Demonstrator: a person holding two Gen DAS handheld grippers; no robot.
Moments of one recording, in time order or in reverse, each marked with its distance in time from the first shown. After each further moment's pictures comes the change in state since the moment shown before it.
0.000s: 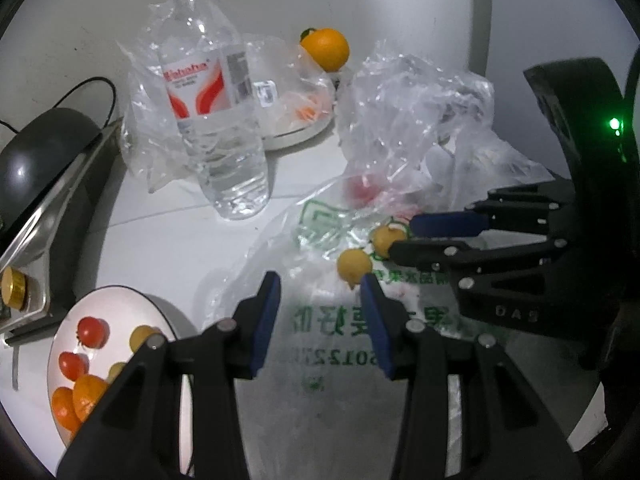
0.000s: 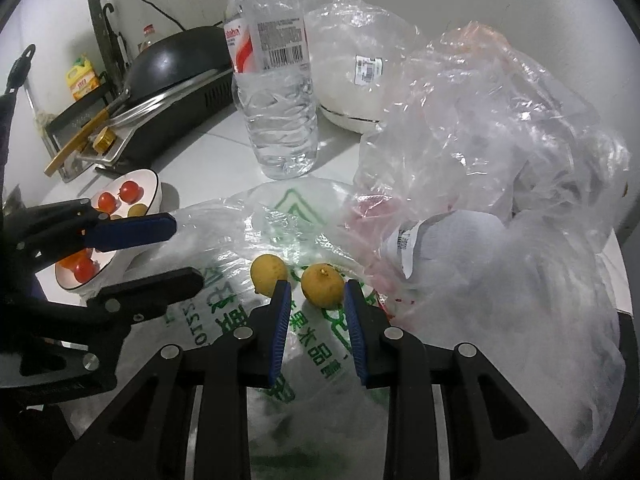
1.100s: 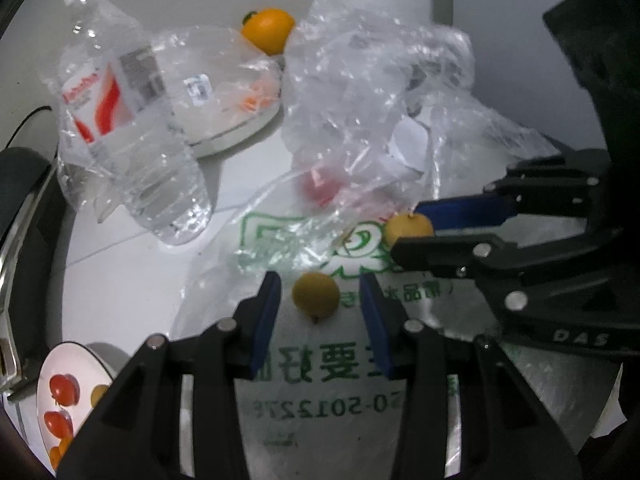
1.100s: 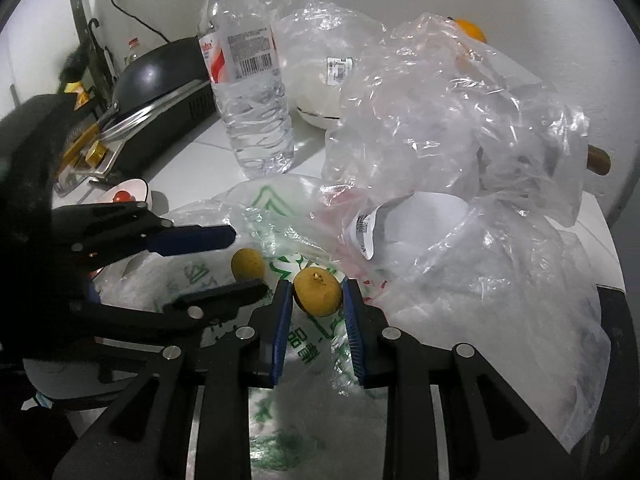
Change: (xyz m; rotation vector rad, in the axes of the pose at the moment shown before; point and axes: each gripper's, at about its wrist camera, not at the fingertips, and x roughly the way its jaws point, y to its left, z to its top) left arm 0.049 -0.024 0.014 0.151 0.066 -0.069; right arm -0.018 -0.014 -0.008 0.063 -0.021 -0.014
